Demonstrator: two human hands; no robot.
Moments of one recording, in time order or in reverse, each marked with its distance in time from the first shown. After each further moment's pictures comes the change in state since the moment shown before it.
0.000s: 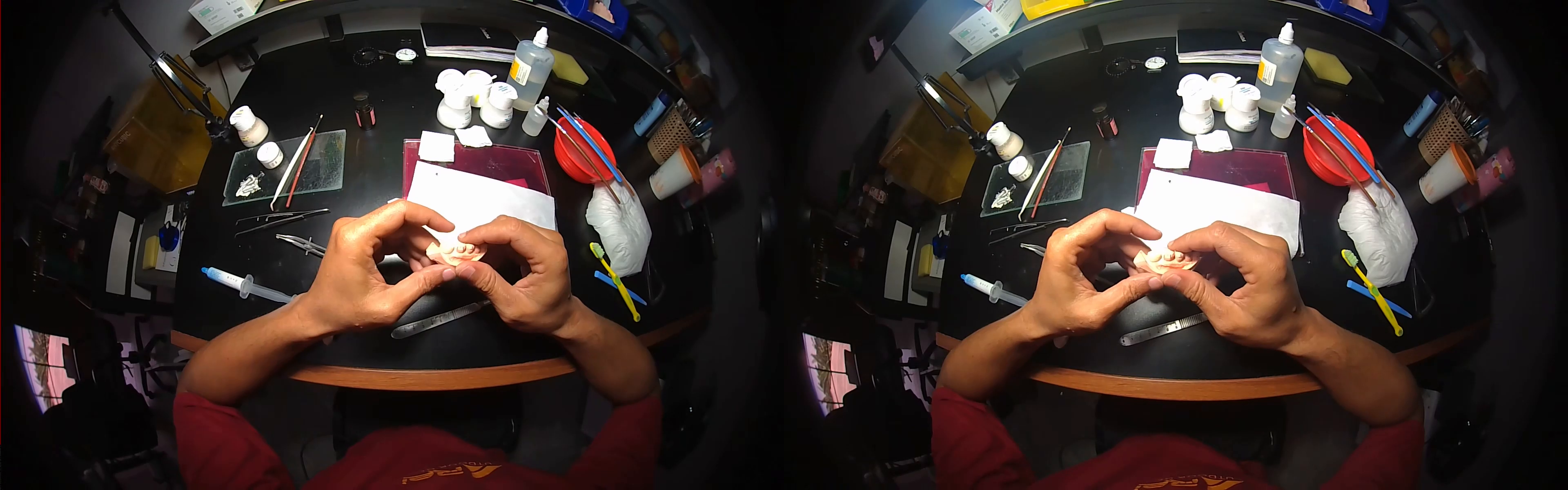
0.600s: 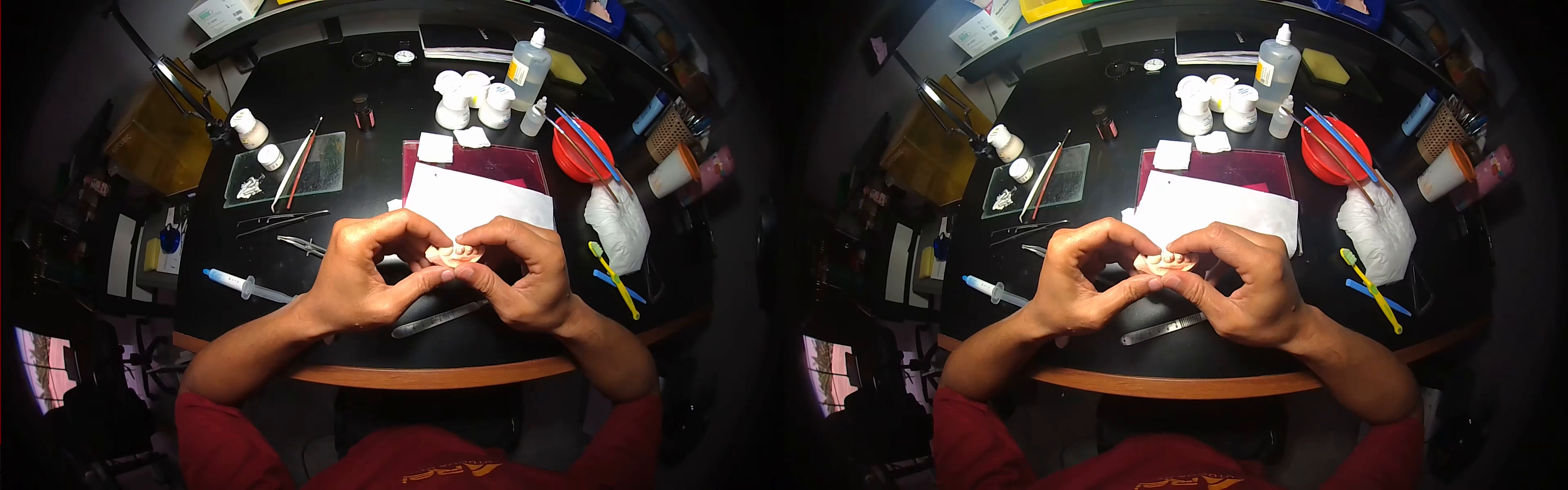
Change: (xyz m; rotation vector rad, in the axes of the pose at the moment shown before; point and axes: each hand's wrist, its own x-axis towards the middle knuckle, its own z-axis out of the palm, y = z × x) left_hand -0.001 0.002 -0.004 0.044 -0.069 -0.037; right_hand 0.002 -0.003 -0.003 -0.049 -0.025 -0.017
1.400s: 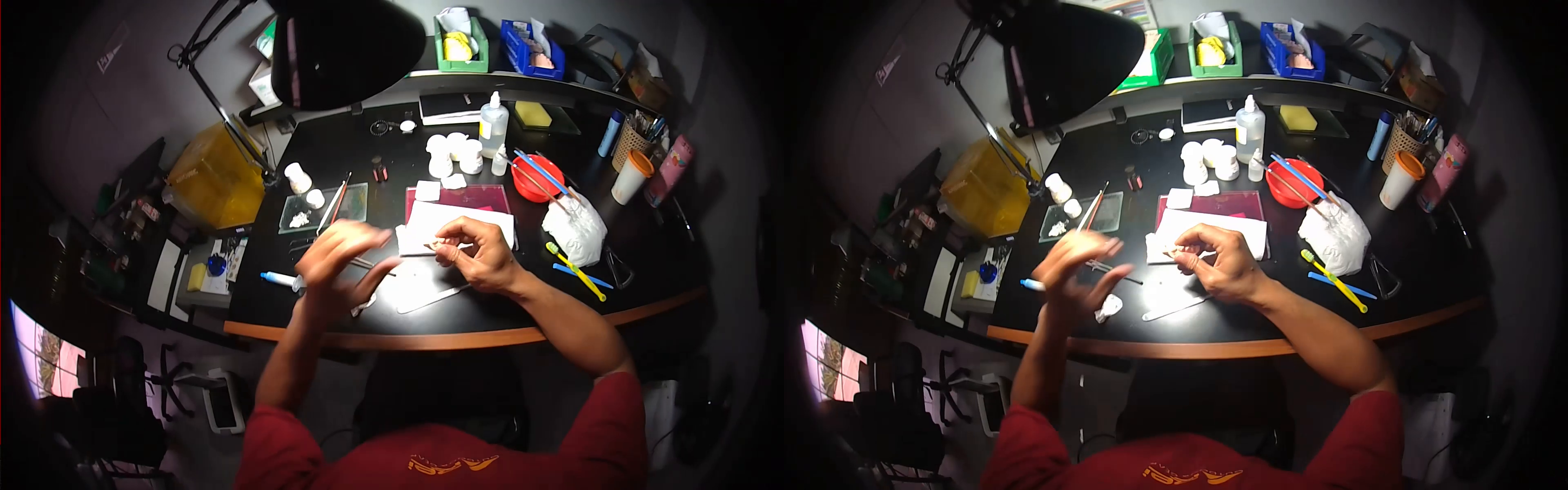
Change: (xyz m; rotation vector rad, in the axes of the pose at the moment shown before) left_hand -0.030 0.060 -0.016 0.773 0.366 0.681; right_hand -0.006 0.008 0.001 0.204 0.011 0.103
